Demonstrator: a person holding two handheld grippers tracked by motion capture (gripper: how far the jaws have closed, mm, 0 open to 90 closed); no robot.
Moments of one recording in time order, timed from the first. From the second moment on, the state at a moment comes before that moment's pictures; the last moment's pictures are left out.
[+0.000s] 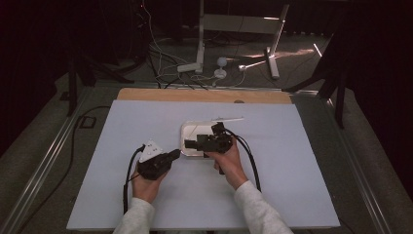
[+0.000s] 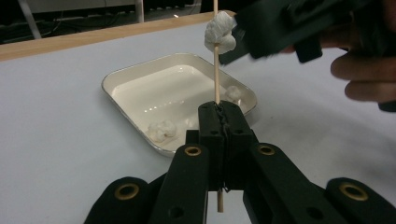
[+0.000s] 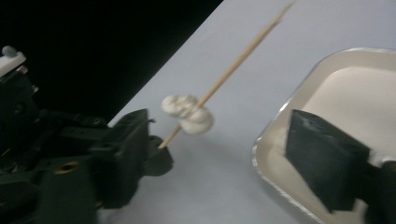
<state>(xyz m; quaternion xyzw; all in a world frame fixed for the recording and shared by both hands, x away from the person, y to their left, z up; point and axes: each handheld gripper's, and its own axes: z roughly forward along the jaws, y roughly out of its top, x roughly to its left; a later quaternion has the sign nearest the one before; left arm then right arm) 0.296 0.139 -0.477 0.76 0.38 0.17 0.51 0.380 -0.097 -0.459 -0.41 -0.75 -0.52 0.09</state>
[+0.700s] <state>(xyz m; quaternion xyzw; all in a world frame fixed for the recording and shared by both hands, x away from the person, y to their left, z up) 0.294 0.135 -0.478 0.74 0.37 0.16 0.53 0.369 -0.082 -0.465 -0.41 -0.71 -0.55 0.16</state>
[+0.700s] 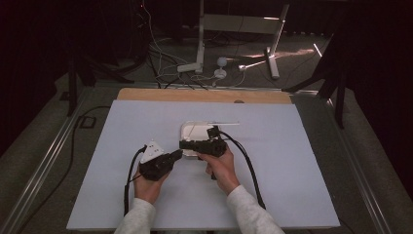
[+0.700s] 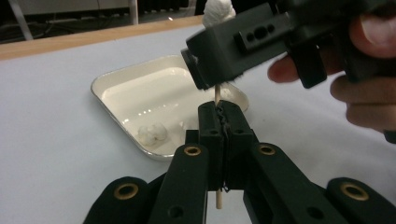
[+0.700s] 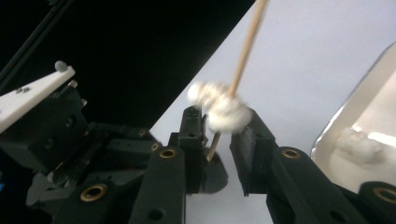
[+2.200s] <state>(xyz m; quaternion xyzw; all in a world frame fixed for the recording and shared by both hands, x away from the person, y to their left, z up) 0.293 0.147 -0.487 0.76 0.39 0.16 0.50 0.390 -0.132 -0.389 -0.41 -0.73 -0.55 -0.03</state>
